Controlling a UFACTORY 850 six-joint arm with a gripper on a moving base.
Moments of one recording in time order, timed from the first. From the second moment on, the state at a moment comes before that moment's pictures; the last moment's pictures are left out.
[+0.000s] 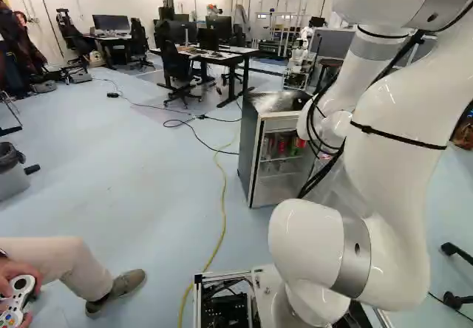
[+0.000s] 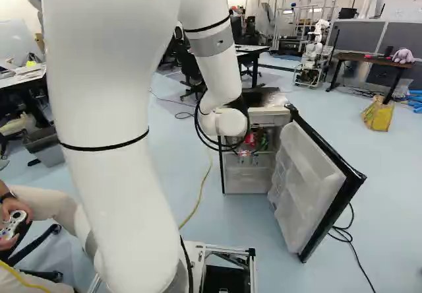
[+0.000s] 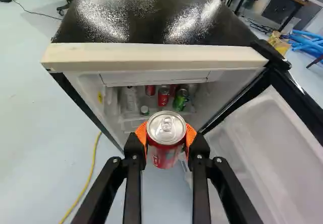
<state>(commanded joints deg) -29.7 -13.7 -35.3 -23.9 33.8 0.0</state>
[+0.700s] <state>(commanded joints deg) -28.8 -9.9 -36.5 -23.9 33.4 0.0</state>
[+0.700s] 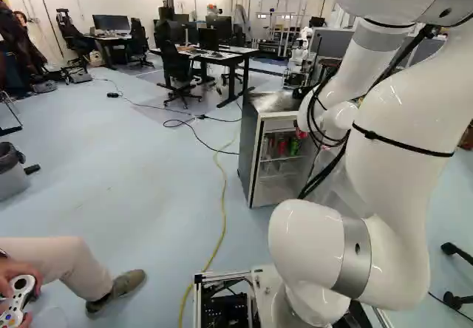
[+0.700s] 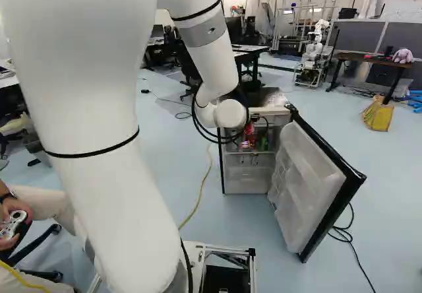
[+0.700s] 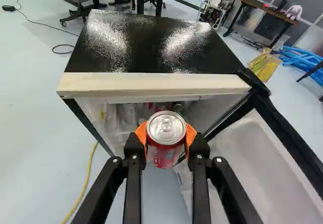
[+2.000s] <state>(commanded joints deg) -27.2 -4.8 -40.4 -19.3 25.1 0.0</state>
